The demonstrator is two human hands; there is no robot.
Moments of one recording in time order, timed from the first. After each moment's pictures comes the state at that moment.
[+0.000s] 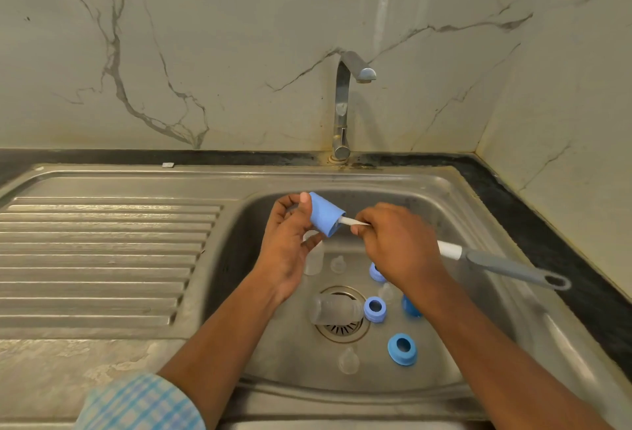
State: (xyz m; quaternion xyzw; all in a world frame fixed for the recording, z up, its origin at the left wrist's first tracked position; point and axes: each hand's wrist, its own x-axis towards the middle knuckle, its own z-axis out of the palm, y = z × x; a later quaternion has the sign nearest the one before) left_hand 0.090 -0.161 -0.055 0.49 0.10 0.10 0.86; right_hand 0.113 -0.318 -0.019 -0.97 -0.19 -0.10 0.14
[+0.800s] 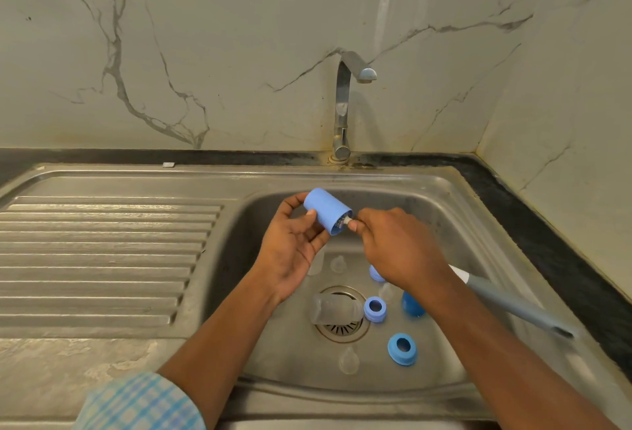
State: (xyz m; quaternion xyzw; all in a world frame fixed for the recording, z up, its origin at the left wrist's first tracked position) left_hand 0.089 -0.157 -0.052 0.42 0.06 0.05 0.91; right_hand 0.108 -0.319 -0.012 -0.97 -0.21 -0.07 0.13
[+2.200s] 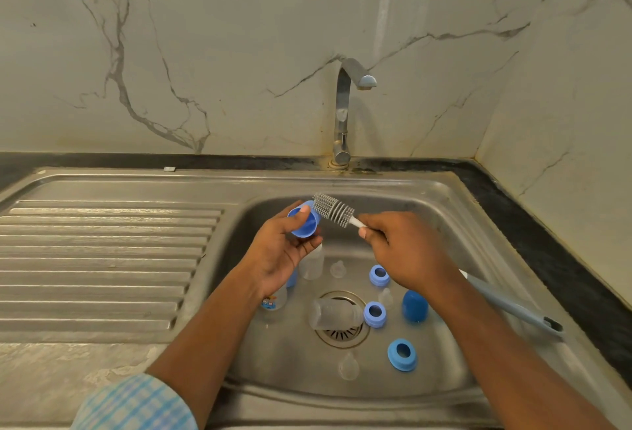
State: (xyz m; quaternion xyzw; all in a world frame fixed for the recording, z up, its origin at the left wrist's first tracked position) left_hand 0.094 -0.137 -0.050 0.48 0.10 0.00 0.87; right_hand 0.120 -0.334 -0.020 -0.93 -0.25 -0.08 0.25
